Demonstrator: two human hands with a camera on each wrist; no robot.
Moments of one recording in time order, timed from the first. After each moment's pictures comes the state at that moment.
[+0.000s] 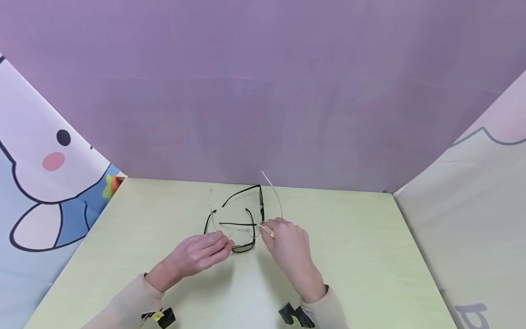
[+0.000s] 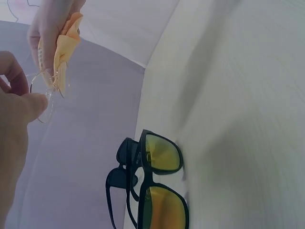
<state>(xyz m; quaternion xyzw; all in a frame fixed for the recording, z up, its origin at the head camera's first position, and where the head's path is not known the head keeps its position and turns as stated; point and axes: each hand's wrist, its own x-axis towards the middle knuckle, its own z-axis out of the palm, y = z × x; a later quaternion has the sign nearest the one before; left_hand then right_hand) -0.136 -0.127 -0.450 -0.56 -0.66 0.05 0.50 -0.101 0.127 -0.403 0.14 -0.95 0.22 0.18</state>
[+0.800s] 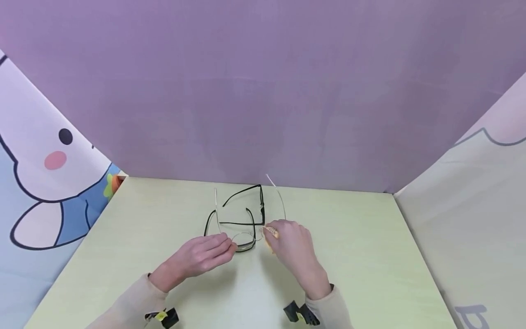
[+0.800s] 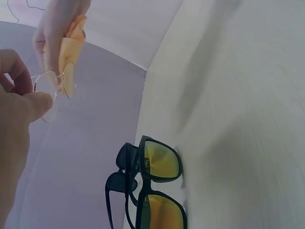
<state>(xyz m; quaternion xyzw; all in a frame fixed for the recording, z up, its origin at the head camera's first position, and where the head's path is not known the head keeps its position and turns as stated) -0.133 -0.121 -0.450 -0.58 -0.64 0.07 0.50 -0.103 0.135 -0.407 0.14 -0.95 0.24 0.12</state>
